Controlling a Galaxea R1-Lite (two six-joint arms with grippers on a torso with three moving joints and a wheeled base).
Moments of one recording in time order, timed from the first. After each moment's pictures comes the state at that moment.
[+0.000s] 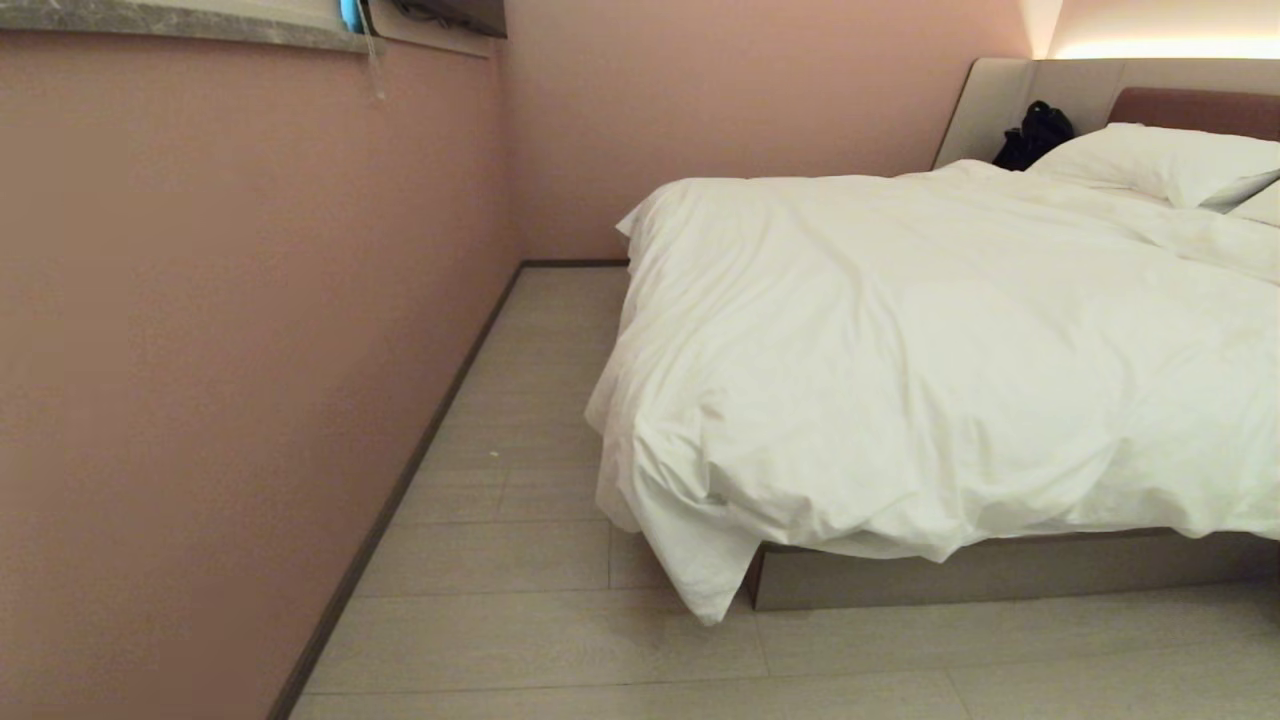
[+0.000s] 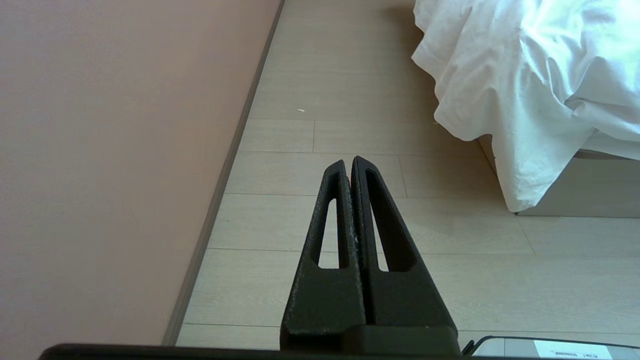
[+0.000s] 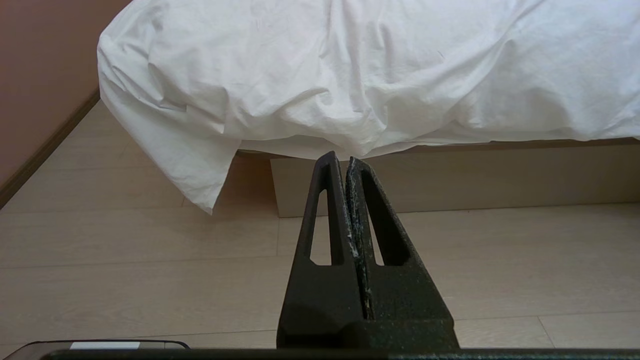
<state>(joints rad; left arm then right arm) 0.01 0.00 -0.03 0.08 0.01 -0.03 0.01 0.00 0.00 0.00 0.00 0.00</state>
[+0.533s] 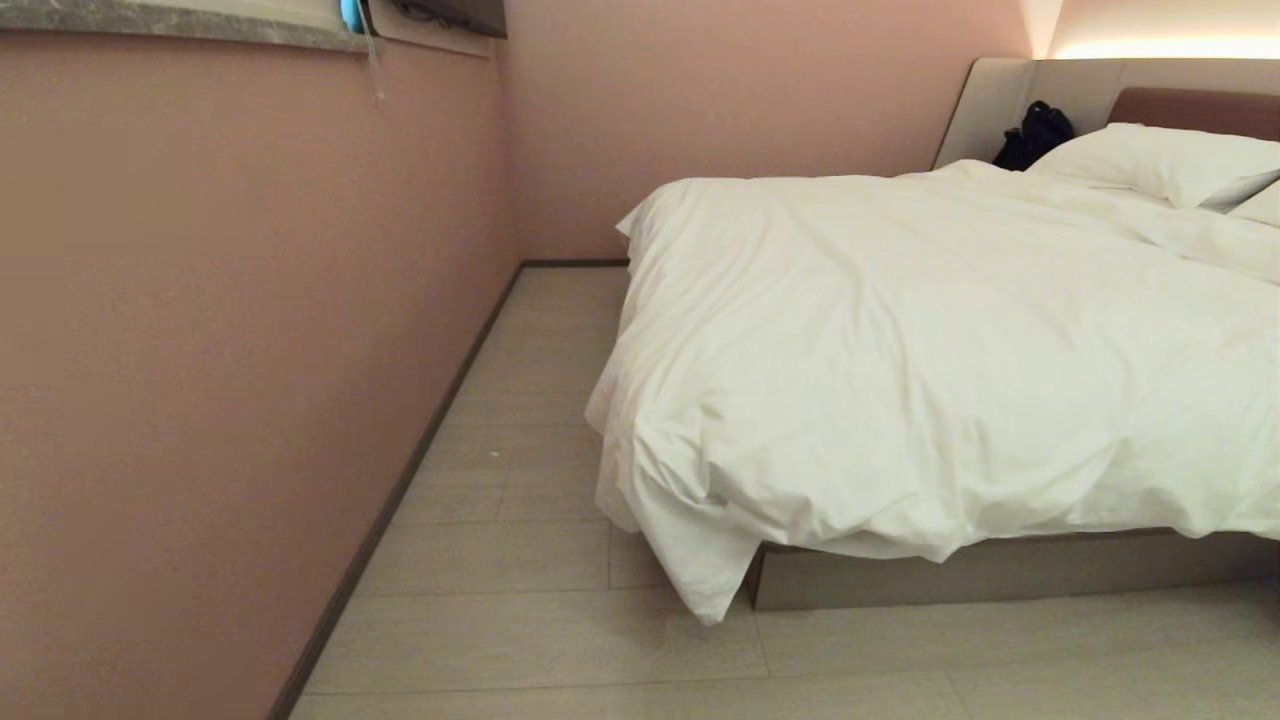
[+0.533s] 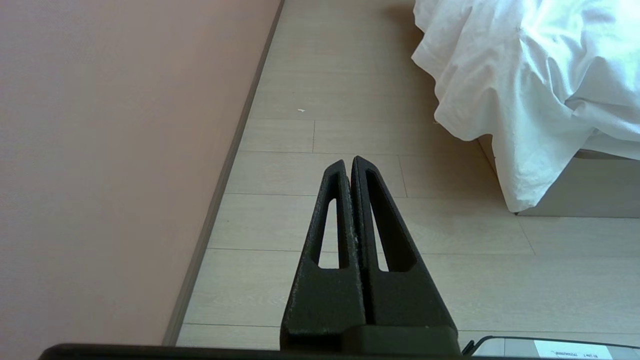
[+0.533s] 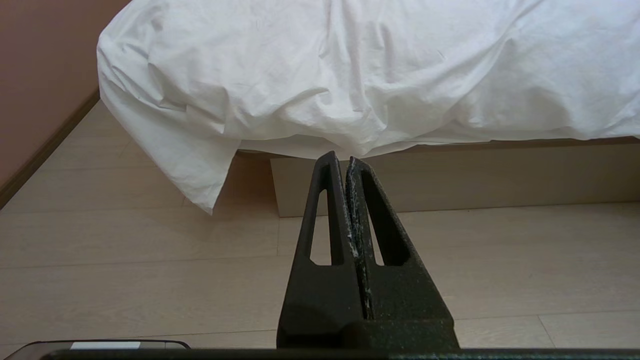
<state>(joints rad) 0.01 0.00 -0.03 0.08 0.01 -0.03 0.01 0.00 0.00 0.00 0.00 0.01</state>
